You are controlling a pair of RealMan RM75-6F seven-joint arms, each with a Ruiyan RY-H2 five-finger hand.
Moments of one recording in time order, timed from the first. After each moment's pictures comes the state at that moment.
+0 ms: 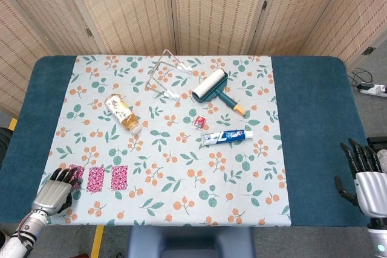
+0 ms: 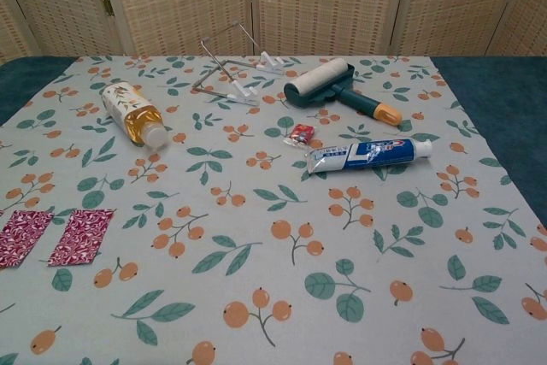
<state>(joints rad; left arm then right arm) -0.32 -1.21 0.11 -1.53 1.31 1.02 0.40 0.01 -1.14 0.04 -1.54 -1.56 1.57 0.06</state>
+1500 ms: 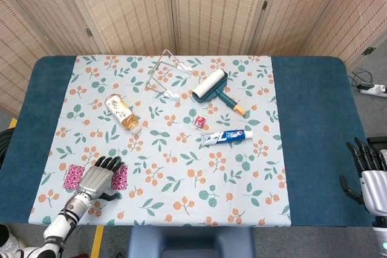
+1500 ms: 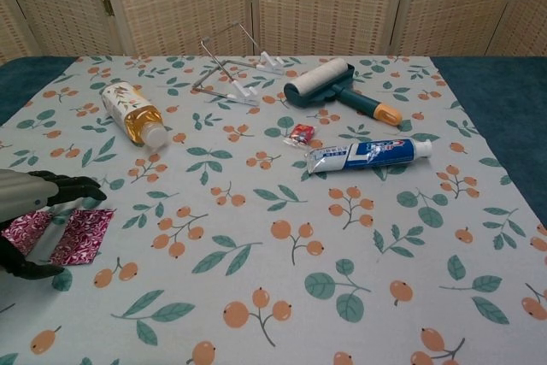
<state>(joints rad) -0.52 -1.34 0.02 -1.69 1.07 0.92 0.60 0.01 -1.14 0.05 -1.49 -1.54 1.55 0.12</state>
